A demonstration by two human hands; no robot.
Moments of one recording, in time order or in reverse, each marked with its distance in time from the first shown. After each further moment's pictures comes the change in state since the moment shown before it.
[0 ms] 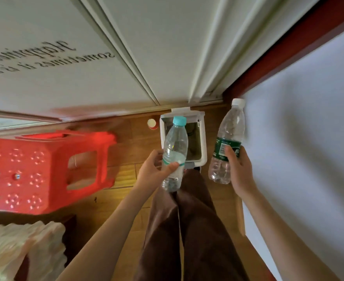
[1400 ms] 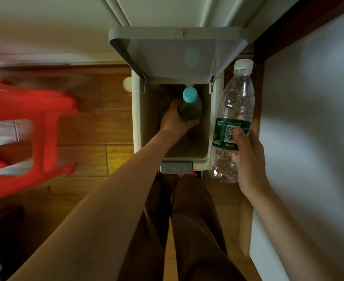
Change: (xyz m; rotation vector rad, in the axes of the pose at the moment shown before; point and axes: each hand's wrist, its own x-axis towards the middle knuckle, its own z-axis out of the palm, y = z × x) left_hand 0.285 -0.143 0.145 0.108 0.032 -0.052; right_hand 0.151 0.171 0.011 0.128 -0.124 -0.008
